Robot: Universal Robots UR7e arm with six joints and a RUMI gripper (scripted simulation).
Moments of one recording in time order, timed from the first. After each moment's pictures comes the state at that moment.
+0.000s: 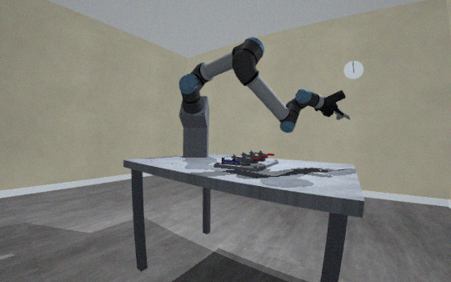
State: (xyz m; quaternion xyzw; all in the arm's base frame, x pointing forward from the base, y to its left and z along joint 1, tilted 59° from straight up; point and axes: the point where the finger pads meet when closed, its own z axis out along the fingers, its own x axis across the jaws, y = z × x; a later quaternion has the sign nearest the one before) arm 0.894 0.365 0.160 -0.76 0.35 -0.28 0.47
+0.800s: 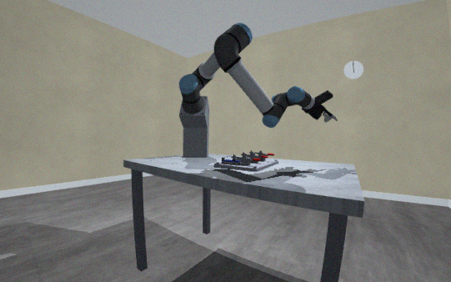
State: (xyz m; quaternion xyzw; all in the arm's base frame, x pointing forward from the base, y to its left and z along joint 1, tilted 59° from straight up) arm 0.810 0.292 0.147 -0.86 0.24 -0.25 0.37
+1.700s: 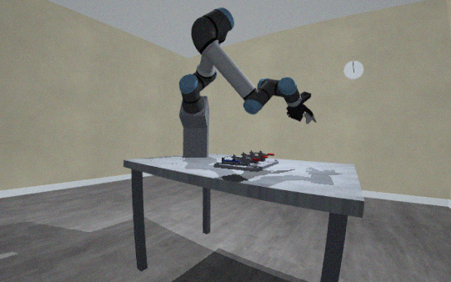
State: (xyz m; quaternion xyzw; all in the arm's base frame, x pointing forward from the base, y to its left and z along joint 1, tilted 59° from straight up) arm 0.690 0.188 0.129 -0.96 0.07 -0.19 0.19
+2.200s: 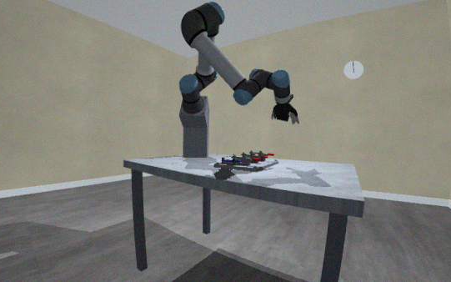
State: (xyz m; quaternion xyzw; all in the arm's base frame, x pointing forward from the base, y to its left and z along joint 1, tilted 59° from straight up) arm 0.604 0.112 0.117 -0.99 -0.06 -0.13 0.06
